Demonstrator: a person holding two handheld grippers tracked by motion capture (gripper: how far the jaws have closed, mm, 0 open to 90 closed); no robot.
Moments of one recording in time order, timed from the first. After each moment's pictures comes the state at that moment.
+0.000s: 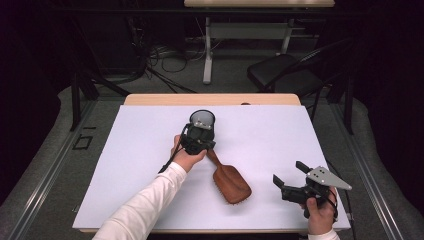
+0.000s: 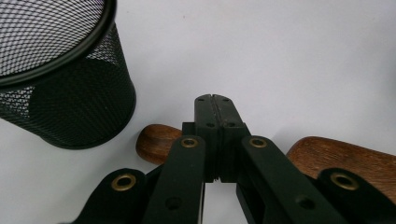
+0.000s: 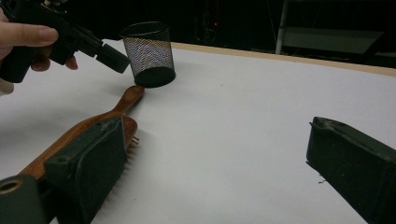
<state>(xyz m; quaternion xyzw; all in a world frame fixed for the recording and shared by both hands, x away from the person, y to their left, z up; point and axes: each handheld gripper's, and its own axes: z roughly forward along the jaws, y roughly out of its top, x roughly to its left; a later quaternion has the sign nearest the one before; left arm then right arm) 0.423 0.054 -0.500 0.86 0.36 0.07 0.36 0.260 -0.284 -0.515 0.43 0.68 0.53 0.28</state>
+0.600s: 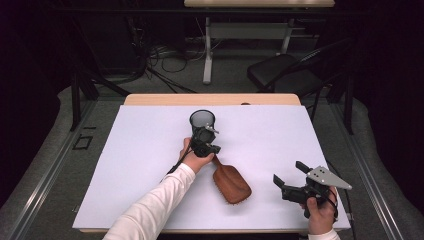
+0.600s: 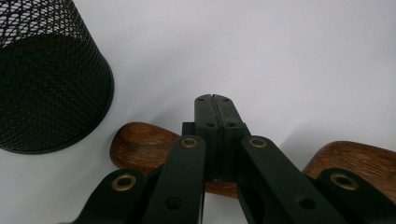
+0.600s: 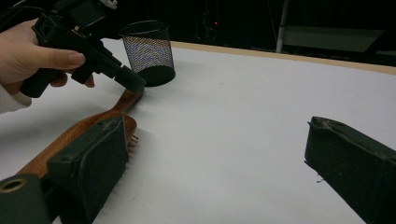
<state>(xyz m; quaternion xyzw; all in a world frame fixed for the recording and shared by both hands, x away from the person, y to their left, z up) 0.432 0.033 -0.524 0.87 0.37 0.06 0.32 0.261 -0.286 -0.516 0.43 0.68 0.53 0.28</state>
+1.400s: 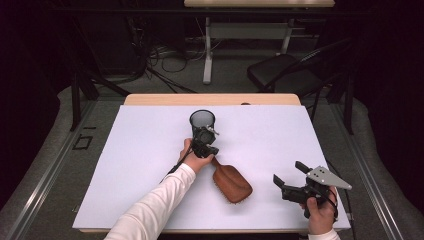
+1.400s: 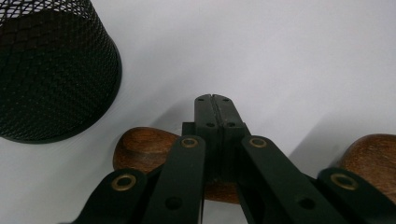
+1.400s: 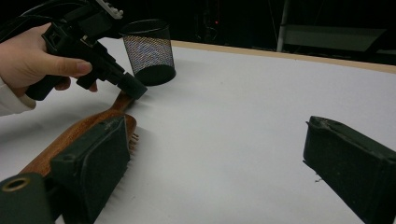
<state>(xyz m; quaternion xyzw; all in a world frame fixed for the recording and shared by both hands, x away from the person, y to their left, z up) 0.437 0.033 -0.534 0.88 0.38 0.06 0.29 0.261 -0.286 -0.516 0.43 0.68 0.53 0.27</state>
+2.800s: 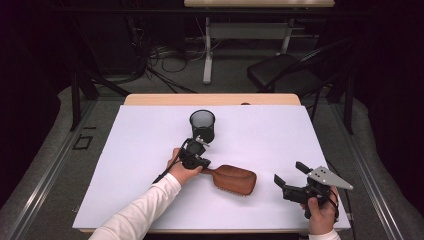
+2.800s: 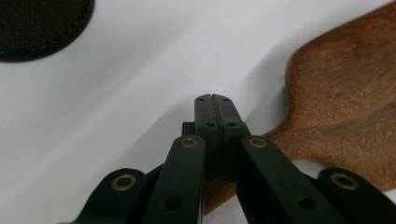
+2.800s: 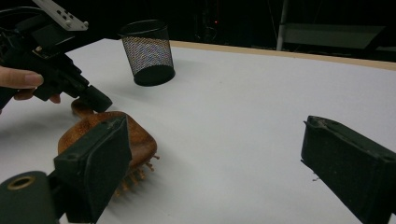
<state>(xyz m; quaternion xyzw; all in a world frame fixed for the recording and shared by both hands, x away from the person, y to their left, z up) 0.400 0.067 -0.536 0.90 0.34 0.03 0.29 0.260 -0.288 -0.517 0.44 0.68 0.53 0.27</state>
